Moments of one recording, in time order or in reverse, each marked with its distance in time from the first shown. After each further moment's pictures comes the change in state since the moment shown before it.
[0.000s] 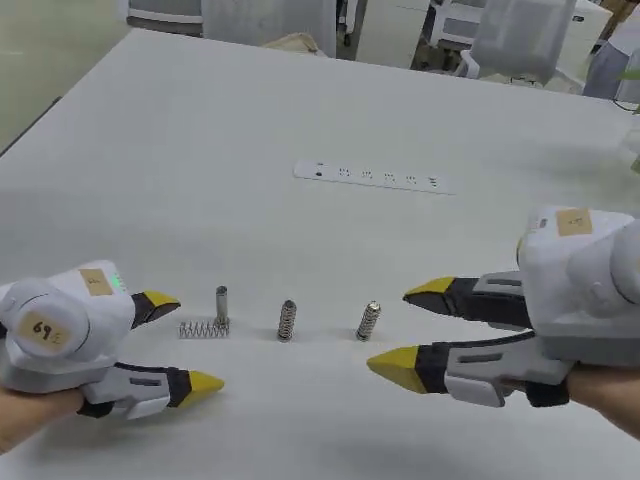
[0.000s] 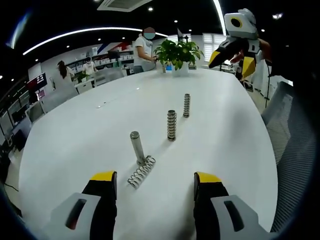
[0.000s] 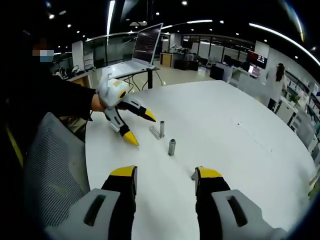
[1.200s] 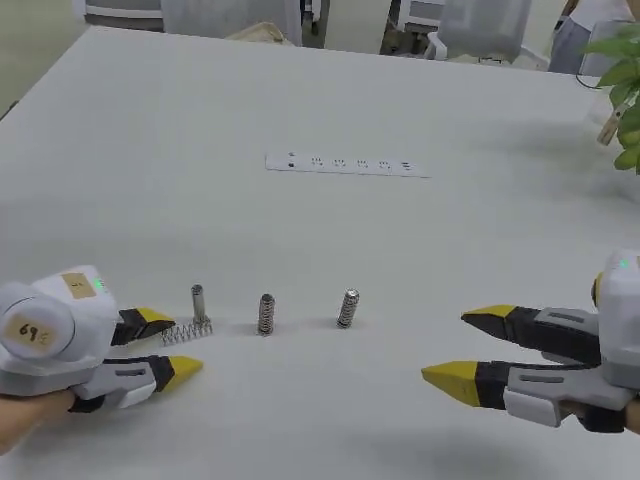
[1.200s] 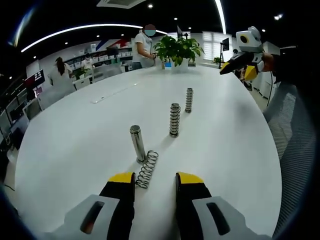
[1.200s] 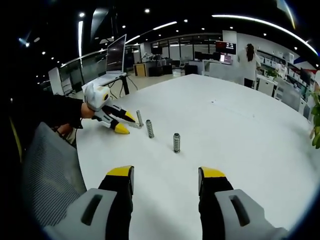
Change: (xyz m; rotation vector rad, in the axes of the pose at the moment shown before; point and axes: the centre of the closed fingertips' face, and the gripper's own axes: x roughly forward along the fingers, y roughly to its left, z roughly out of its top) left arm 0.013 0.003 -0.007 -0.008 0.027 -0.021; right arm -0.030 -0.024 -0.053 0.205 -0.069 -0.101
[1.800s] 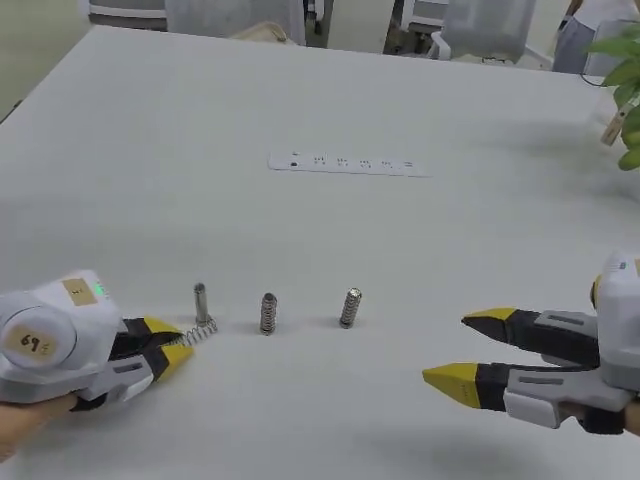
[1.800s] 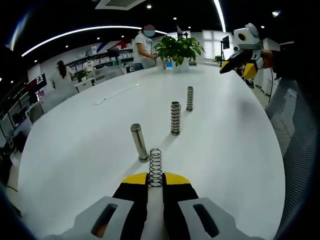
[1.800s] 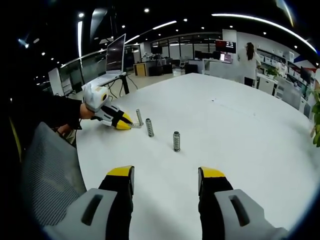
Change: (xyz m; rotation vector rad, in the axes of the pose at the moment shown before) left arm -0.003 0.000 -0.004 0.024 -0.008 0.033; right arm 0.001 -0.002 -0.006 0.008 0.003 0.003
